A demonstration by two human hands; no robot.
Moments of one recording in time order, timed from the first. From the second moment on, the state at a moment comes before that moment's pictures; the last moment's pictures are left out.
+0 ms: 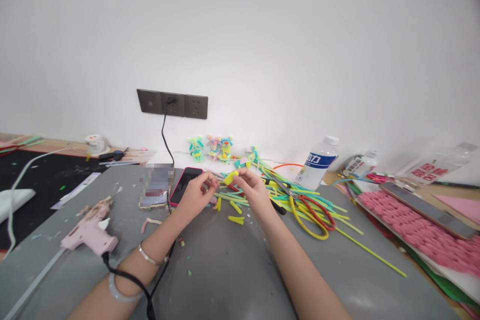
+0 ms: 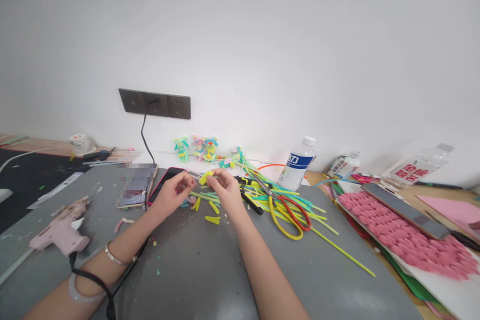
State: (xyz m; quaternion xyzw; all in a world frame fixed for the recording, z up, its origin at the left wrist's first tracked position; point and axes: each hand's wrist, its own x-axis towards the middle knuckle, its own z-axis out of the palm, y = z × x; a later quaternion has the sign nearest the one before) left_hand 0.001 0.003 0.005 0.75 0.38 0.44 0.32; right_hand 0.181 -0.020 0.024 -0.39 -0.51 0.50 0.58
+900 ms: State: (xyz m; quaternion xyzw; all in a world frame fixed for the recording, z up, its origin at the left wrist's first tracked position) left_hand 0.001 -0.001 0.009 0.75 0.39 0.42 0.34; right_hand 0.182 -0.019 0.023 -0.39 -0.52 0.49 0.58
